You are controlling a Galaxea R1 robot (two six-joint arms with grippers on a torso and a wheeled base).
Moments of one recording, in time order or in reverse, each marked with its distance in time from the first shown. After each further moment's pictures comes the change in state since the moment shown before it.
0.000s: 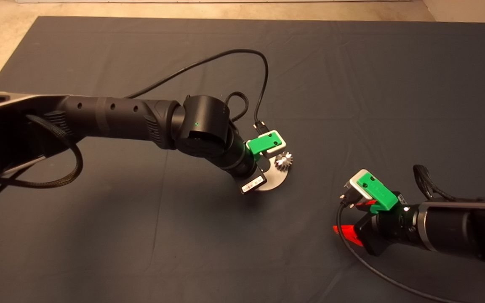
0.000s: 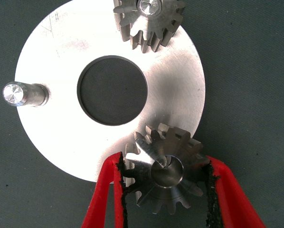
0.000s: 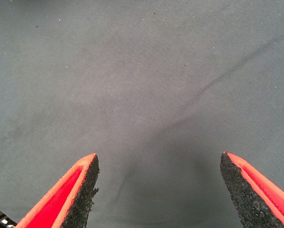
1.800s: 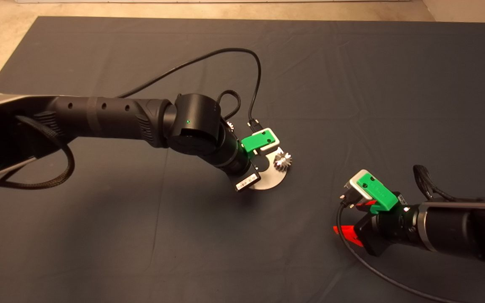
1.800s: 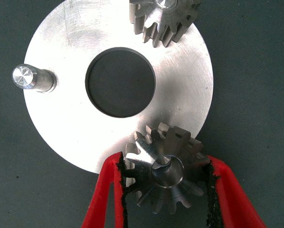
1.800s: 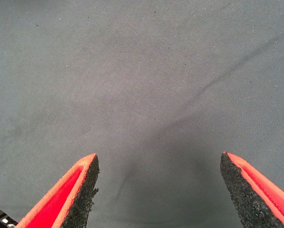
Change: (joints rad) left arm 0.000 -0.034 0.000 -0.002 -0.023 0.023; right arm 0.000 0.001 0.000 0.003 0.000 0.000
